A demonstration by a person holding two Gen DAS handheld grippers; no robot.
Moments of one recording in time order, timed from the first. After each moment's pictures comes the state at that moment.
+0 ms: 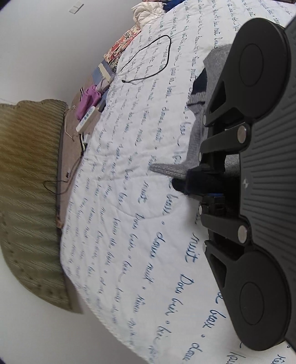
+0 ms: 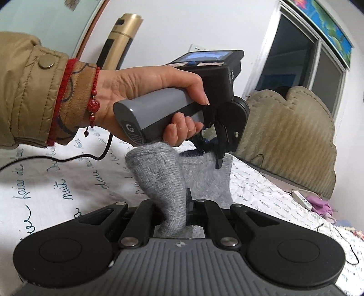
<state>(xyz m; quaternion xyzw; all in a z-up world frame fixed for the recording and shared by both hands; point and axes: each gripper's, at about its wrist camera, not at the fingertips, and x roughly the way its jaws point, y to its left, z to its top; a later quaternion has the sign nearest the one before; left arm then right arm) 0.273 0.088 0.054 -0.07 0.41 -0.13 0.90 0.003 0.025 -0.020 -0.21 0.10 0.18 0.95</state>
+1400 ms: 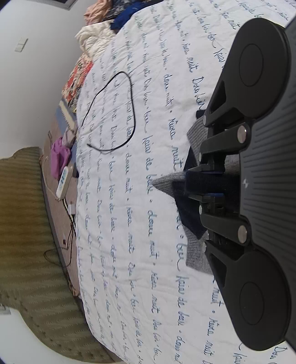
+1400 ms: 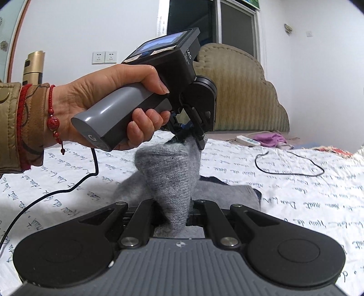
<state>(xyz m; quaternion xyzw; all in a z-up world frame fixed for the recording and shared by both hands) 0.242 -0.145 0.052 0.05 0.41 -0.19 0.89 -0.014 -0.168 -0.032 -0.02 0.14 0.06 0.99</state>
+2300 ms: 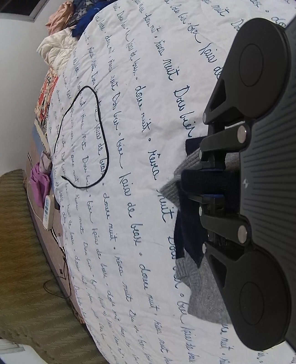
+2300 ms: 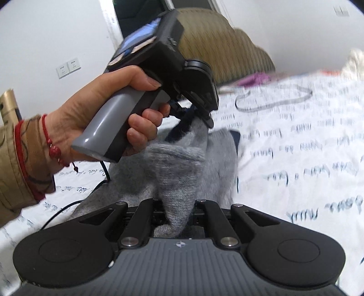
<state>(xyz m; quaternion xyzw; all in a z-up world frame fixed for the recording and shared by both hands) 0.240 -0.233 -0.006 0.12 0.42 -0.22 0.87 -0.007 -0.244 -0.073 0.17 0.23 0.06 0.96</state>
